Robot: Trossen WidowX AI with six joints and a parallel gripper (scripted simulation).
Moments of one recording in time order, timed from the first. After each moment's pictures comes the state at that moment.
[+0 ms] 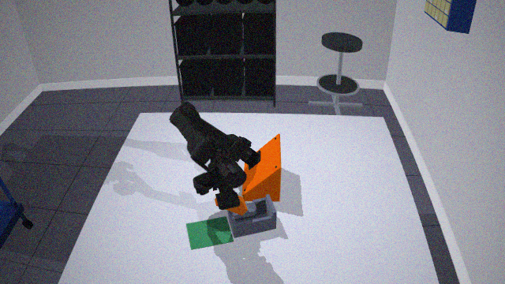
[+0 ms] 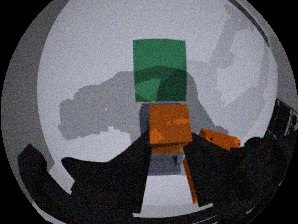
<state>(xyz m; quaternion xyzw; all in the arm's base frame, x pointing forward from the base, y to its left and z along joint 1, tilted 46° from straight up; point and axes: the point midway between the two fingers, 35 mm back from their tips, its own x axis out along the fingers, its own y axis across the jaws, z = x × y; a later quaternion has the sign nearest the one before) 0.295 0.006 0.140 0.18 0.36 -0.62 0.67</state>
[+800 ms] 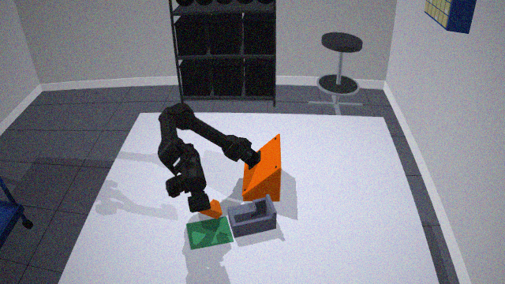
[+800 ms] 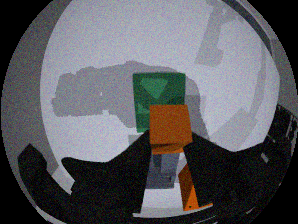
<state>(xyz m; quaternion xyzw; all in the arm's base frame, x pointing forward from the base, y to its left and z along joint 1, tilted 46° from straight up) 0.309 -0.051 0.200 0.18 0.35 -0.62 0.68</state>
